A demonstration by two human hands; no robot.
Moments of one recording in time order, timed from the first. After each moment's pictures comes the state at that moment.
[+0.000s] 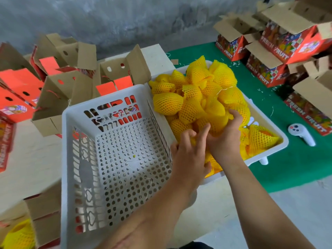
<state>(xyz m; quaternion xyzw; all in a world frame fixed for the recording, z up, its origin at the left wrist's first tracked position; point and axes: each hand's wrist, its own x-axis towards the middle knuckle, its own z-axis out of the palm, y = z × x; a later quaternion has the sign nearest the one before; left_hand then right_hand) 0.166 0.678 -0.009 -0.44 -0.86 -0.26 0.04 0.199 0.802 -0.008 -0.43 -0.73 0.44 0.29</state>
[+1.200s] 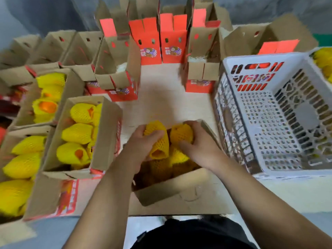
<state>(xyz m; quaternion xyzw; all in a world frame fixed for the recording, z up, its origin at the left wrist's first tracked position) 0.029 0.079 0.022 0.12 -0.73 -0.62 -0.25 0.079 0.273 -0.006 -0.12 -0.84 0.52 -0.06</state>
